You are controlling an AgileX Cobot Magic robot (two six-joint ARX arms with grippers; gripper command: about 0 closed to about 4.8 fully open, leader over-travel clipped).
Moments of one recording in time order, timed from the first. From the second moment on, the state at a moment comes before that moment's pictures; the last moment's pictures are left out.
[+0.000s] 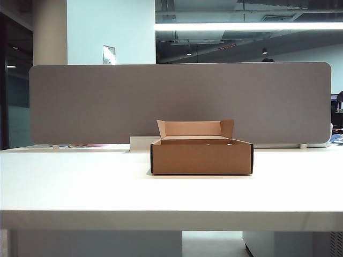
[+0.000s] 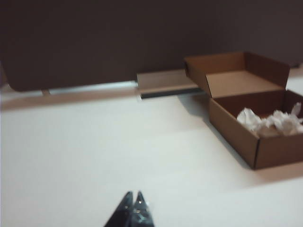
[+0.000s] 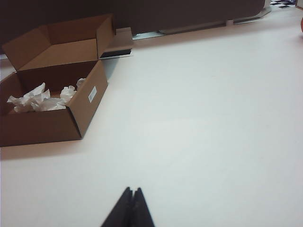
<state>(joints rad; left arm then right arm) -0.14 0.24 0.06 0.23 0.07 0.07 0.03 0.00 0.01 -0.13 0.02 0.15</state>
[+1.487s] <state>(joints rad) -0.01 0.00 0.00 0.06 0.03 0.01 0.03 0.00 0.01 -0.13 0.02 0.15</state>
